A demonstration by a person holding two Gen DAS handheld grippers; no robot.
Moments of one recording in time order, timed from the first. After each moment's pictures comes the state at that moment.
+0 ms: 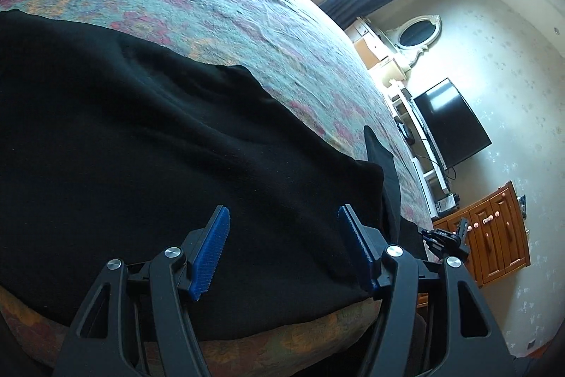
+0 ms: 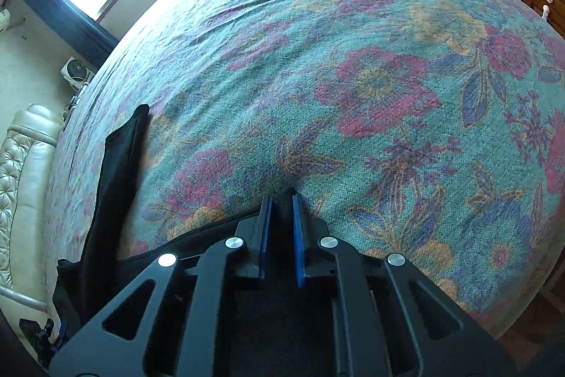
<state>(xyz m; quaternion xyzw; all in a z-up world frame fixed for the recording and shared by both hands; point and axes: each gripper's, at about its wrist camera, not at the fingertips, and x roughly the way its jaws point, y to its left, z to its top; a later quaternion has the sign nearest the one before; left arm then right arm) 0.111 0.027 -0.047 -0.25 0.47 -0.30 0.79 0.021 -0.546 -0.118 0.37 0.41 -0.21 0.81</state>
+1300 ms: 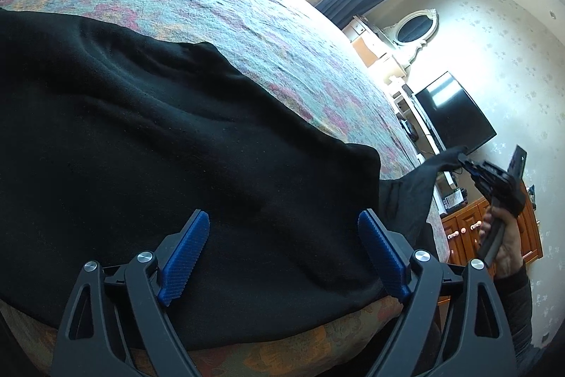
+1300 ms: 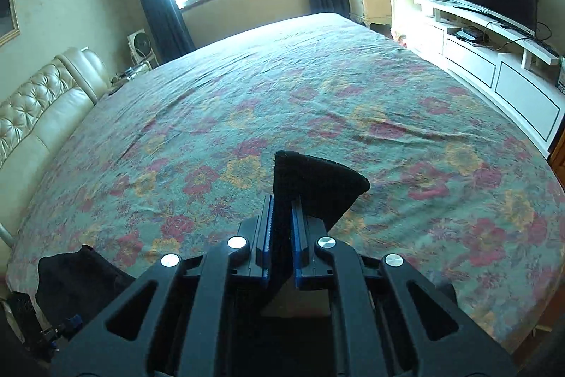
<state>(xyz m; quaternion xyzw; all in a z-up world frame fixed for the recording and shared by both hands) 0.093 -0.012 -0.053 -0.23 0.45 -0.30 0.81 0.086 -0.420 0.036 0.19 0.32 -0.14 0.92</state>
